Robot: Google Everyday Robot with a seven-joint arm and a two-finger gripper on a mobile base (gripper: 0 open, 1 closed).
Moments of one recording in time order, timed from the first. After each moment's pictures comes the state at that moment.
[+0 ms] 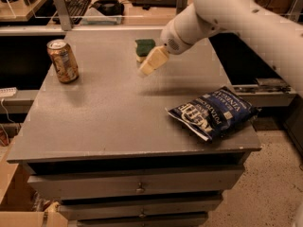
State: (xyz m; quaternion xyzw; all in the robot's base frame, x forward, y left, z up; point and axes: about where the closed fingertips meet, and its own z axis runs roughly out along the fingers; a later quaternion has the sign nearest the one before) arm 0.689 -0.016 0.894 -0.51 0.77 0.11 0.37
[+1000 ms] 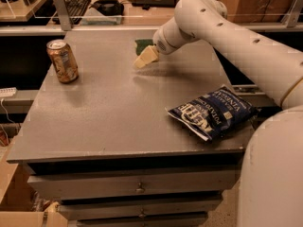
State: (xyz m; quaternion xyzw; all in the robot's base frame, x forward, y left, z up) arm 0.778 -0.005 0.855 -0.44 0.80 0.09 0.40
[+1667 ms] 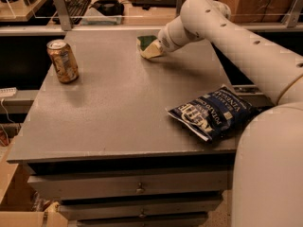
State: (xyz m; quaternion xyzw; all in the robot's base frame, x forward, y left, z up) arm 0.804 -0.023 0.853 -0.40 0.81 0.10 0.41
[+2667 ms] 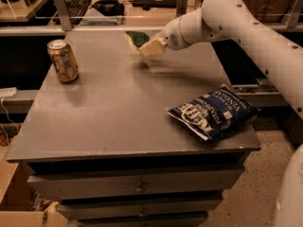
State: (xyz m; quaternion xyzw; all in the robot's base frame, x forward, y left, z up) arm 0.745 -0.006 0.901 -0.44 0.76 0.20 0.45
